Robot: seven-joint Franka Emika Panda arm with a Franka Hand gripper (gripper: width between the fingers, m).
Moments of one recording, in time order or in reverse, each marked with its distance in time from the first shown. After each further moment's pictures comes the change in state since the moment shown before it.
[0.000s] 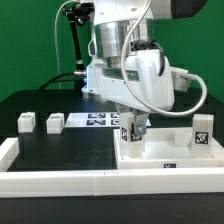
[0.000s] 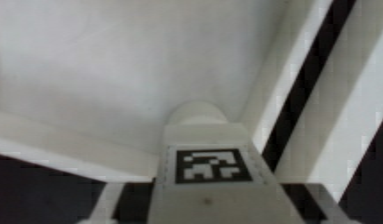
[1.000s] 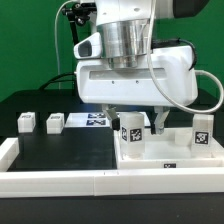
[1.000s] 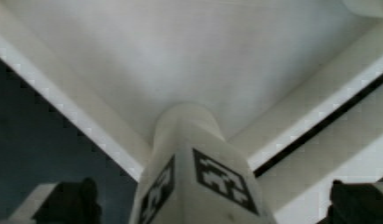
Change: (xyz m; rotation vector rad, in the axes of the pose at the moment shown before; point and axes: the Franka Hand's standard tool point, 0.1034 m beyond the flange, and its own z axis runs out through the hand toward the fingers) arm -0.005 -0.001 0.000 -0.006 -0.004 -0.686
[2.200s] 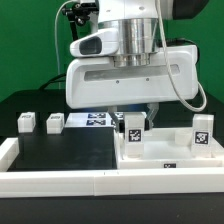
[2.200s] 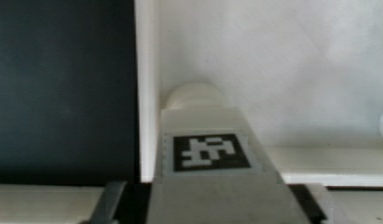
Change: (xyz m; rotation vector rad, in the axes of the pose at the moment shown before) arm 0.005 0.003 -0.002 -0.039 0.008 -0.634
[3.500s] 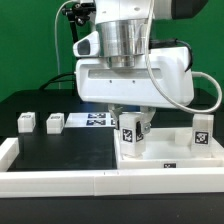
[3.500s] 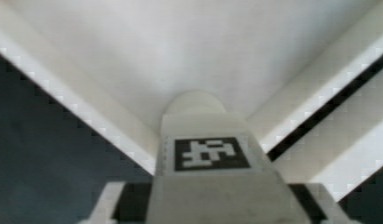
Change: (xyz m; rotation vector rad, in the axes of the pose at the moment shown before) arm -0.001 0.001 0.001 0.015 0.006 0.904
